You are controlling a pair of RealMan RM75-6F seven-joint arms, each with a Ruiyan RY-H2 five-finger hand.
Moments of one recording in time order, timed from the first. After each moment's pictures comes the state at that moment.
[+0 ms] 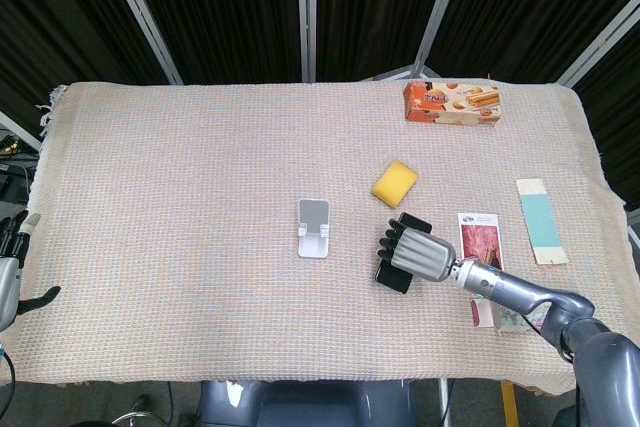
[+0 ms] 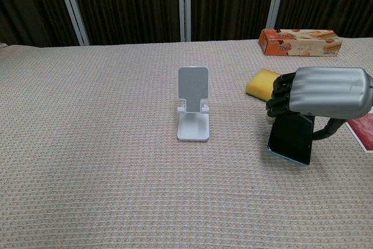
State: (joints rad) left arm -0.09 -1.11 -0.09 -1.69 1.36 1.46 0.19; right arm 0.79 -1.59 -0.19 -0.65 -2.04 1.34 0.09
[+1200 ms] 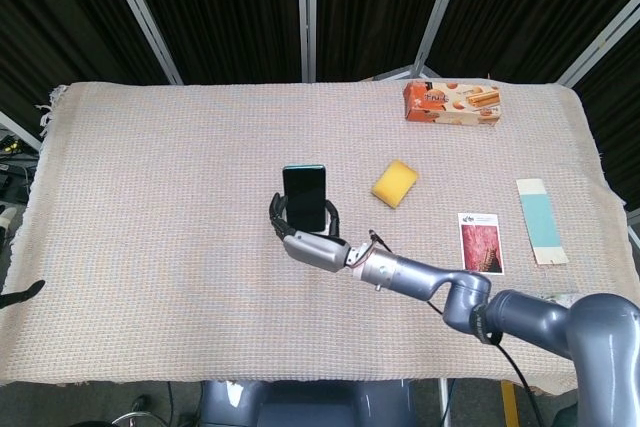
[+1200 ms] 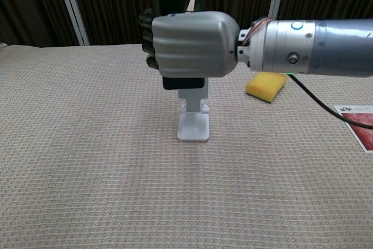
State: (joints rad) left arm -0.10 -1.06 -0.11 -1.66 1.29 1.41 0.05; right arm 1.06 -1.55 0.18 -1.24 -1.96 0.90 -1.27
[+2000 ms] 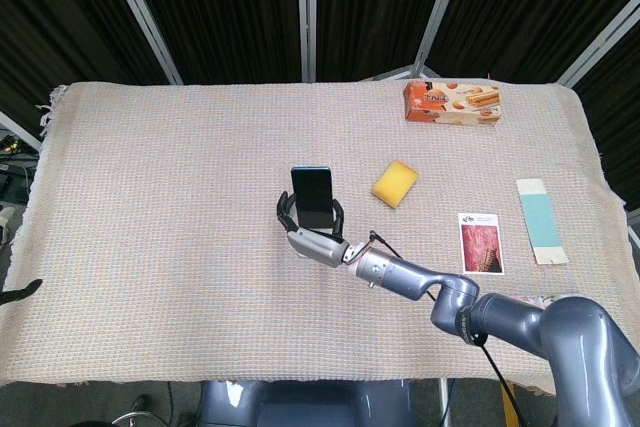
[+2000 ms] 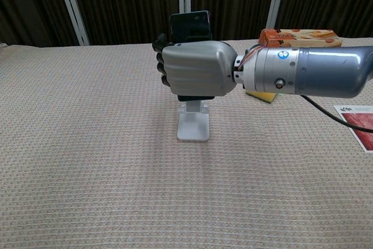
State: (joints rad) left arm -0.12 -1.07 -0.12 -1.64 1.26 1.37 0.05; right arm 1.05 -1.64 0.15 -1.12 -1.89 0.85 -1.34
